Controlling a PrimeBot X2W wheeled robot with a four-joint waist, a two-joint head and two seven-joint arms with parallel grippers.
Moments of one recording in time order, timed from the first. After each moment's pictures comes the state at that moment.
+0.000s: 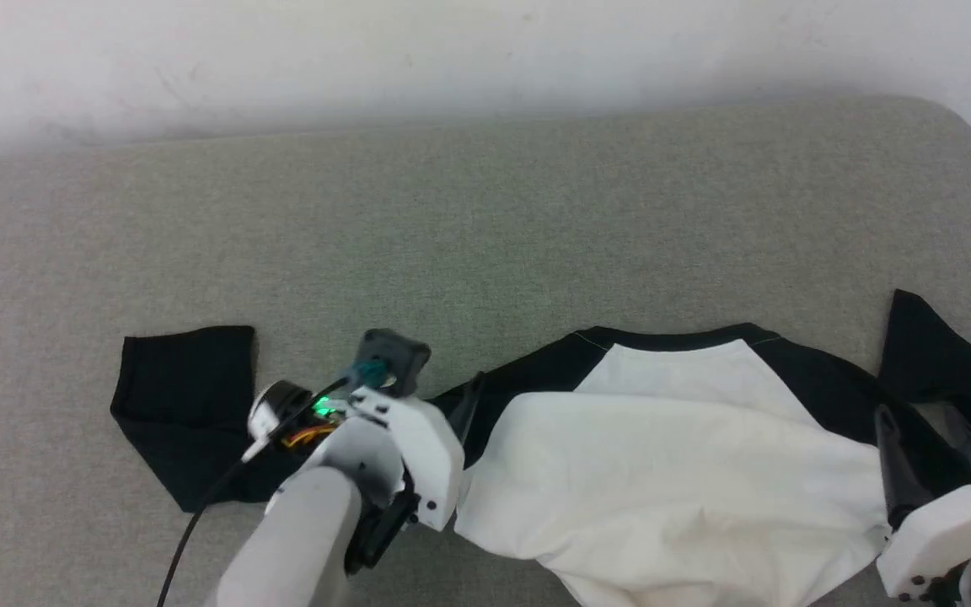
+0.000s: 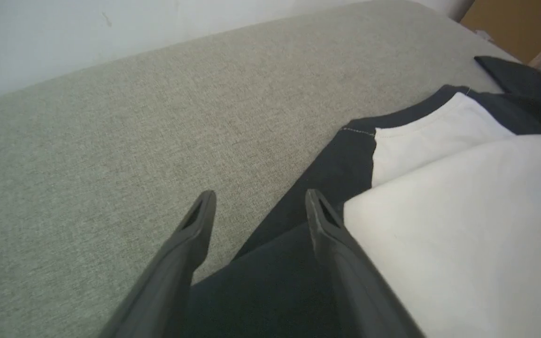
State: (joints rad) left arm -0.33 0.15 -0.42 0.27 -0.26 -0.05 0.23; right arm 0.11 -0.05 -0.23 -0.17 0.11 0.13 0.27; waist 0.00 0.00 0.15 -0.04
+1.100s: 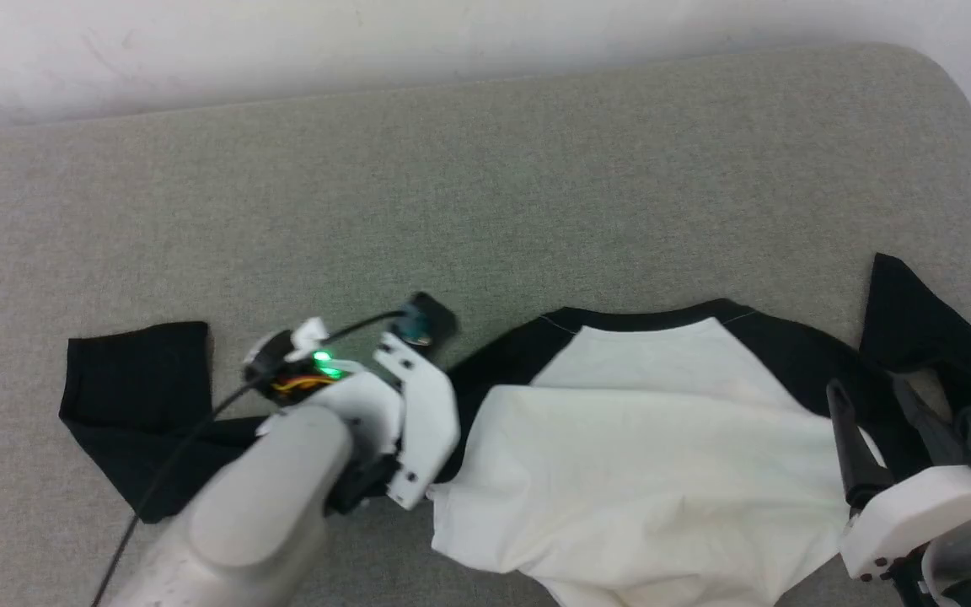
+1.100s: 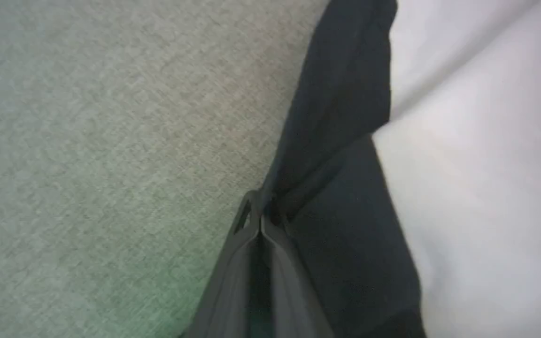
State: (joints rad) left arm -0.58 0.29 -0.71 0.36 -0.39 -0.10 0.62; right arm 0.07 -0.05 -0.15 -0.15 0.16 0.13 0.23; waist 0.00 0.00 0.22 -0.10
